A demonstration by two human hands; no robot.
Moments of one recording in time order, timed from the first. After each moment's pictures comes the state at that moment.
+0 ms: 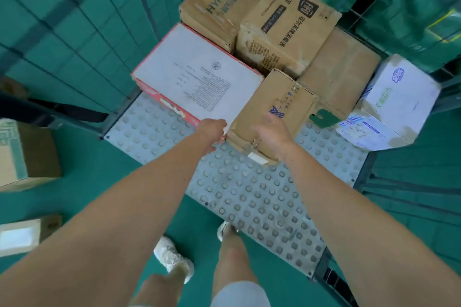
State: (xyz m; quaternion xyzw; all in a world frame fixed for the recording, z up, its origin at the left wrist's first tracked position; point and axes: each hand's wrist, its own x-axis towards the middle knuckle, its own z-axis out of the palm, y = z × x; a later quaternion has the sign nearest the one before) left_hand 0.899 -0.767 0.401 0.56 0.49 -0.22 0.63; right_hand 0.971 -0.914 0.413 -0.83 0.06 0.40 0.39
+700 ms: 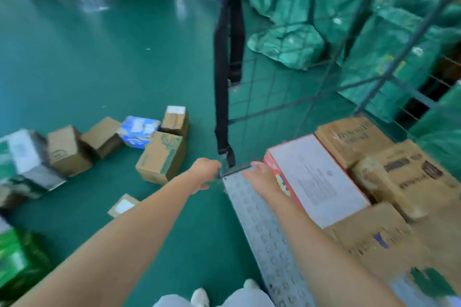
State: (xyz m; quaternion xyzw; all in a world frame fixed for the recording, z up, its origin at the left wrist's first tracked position) left_hand 0.579 -0.574 0.567 0.51 0.61 0.02 0.61; right_hand 0.710 -0.669 0.556 -0.79 -0.25 0.44 0.35
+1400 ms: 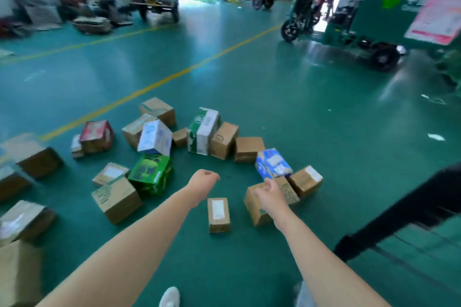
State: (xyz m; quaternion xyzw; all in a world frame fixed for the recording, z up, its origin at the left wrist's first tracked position) left_hand 0.328 -0.572 0.623 0.25 0.77 0.36 0.45; right_hand 0.507 -0.508 0.608 -0.58 -0.57 0.55 0.17
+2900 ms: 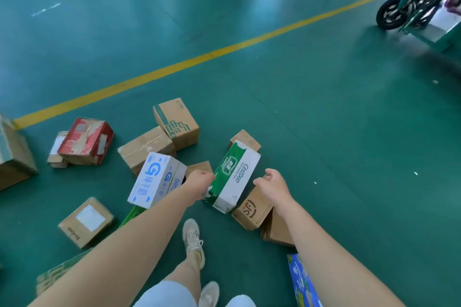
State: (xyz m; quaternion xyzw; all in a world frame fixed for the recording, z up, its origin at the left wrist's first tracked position) left_hand -0.244 -0.014 0.527 0.01 0.77 0.39 0.51; right_hand -0.095 0.111 0.566 -0.56 -0.66 0.50 -0.02
